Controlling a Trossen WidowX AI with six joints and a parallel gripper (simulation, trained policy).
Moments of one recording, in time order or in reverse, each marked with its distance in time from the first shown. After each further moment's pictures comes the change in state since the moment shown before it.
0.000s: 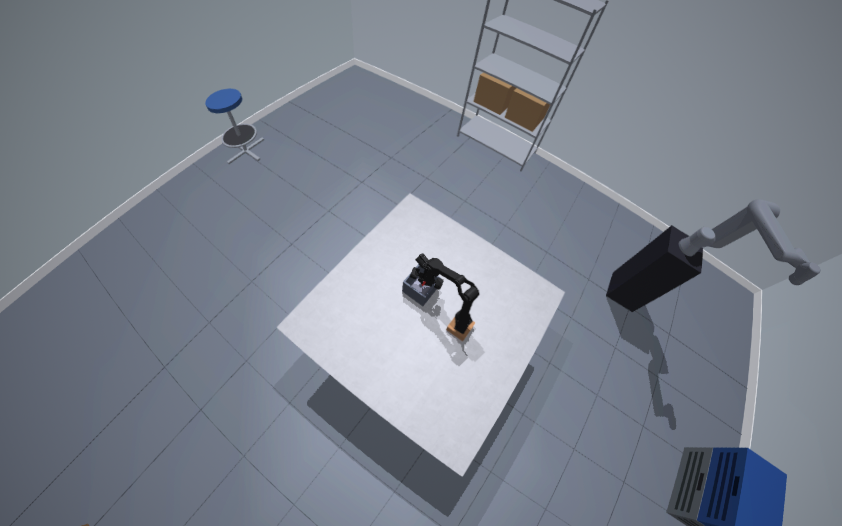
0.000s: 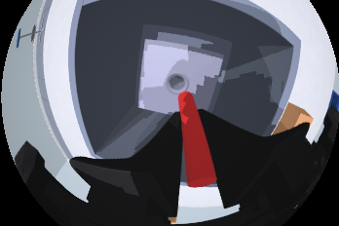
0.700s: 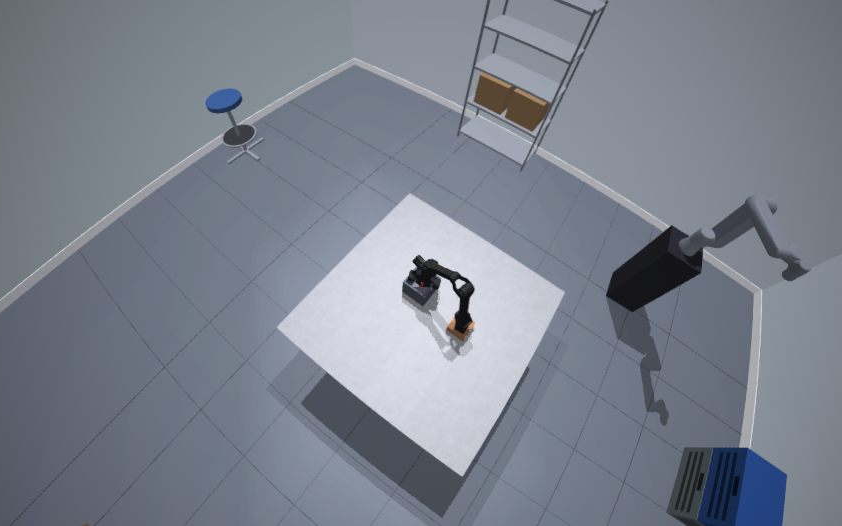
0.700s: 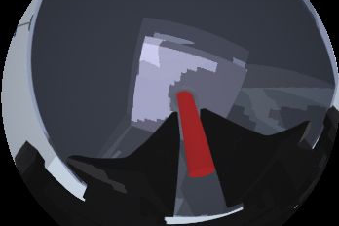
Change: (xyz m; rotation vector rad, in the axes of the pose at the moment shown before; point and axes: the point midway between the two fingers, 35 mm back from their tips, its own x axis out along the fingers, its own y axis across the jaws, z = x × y) arm 0.042 0.004 0.006 -0.083 0.022 -0.041
